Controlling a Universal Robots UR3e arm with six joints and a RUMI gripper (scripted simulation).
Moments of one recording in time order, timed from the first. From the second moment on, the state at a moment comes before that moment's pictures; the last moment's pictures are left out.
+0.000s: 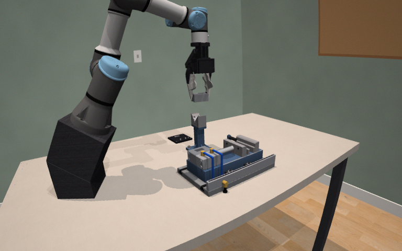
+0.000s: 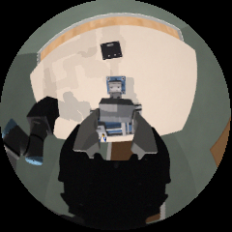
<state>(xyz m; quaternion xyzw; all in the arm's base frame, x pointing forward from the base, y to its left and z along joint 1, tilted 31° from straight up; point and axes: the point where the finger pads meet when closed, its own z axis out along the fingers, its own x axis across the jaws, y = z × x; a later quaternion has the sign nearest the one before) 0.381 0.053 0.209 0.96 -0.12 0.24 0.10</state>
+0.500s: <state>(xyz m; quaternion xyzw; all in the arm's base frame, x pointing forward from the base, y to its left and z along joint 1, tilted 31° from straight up) 0.386 0.039 0.213 0.95 -0.17 0.24 0.09</state>
